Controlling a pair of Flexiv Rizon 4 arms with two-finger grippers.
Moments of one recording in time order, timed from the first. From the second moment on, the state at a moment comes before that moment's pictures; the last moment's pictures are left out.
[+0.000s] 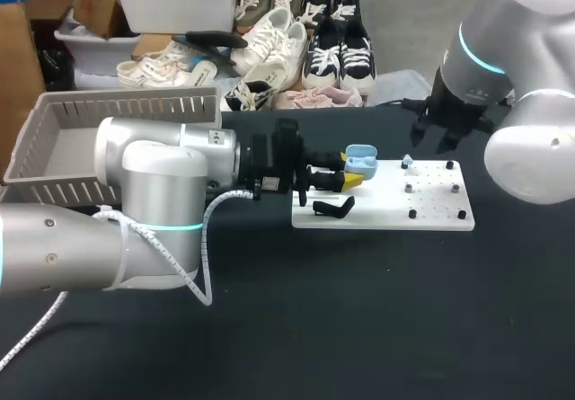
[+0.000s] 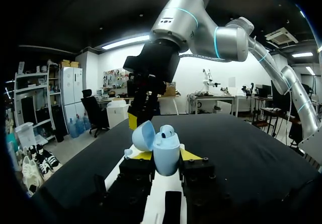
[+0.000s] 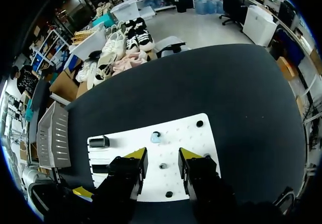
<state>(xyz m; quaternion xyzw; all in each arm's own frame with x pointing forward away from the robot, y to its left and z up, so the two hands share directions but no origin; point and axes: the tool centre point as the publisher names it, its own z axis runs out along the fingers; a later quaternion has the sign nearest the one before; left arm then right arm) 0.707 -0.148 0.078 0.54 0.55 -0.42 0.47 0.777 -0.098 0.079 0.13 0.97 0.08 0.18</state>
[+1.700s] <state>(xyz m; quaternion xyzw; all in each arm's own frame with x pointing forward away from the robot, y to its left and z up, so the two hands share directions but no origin) 0.707 -0.148 0.078 0.54 0.55 -0.42 0.47 0.791 -0.075 0.036 0.21 0.97 0.11 0.12</state>
